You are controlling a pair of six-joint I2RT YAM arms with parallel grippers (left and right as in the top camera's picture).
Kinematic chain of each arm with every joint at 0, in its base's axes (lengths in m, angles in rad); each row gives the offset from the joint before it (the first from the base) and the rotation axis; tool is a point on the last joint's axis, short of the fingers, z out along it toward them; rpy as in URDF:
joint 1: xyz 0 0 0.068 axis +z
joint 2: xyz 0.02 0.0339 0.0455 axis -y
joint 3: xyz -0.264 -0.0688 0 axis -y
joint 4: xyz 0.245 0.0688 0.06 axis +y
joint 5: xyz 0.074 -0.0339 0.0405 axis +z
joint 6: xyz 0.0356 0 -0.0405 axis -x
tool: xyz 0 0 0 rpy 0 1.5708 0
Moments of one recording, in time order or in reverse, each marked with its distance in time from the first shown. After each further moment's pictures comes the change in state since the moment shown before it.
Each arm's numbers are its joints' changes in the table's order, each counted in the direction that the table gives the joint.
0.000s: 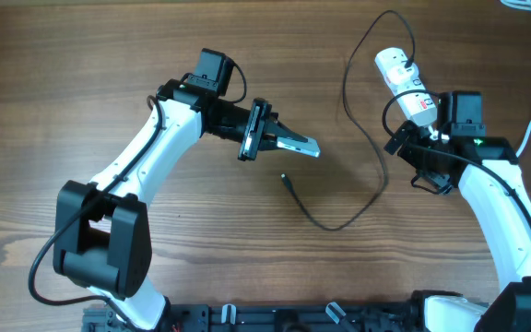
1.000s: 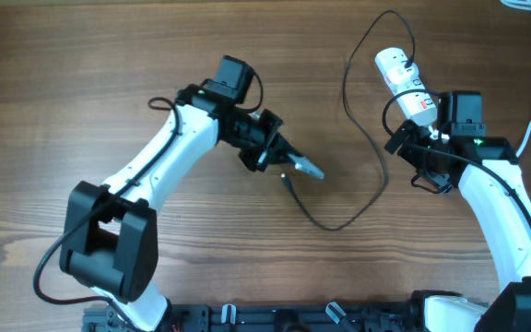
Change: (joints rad) left arm -0.089 0.000 0.000 0.018 0.640 -0.068; right arm 0.000 0.000 0.000 -0.008 0.000 0.000
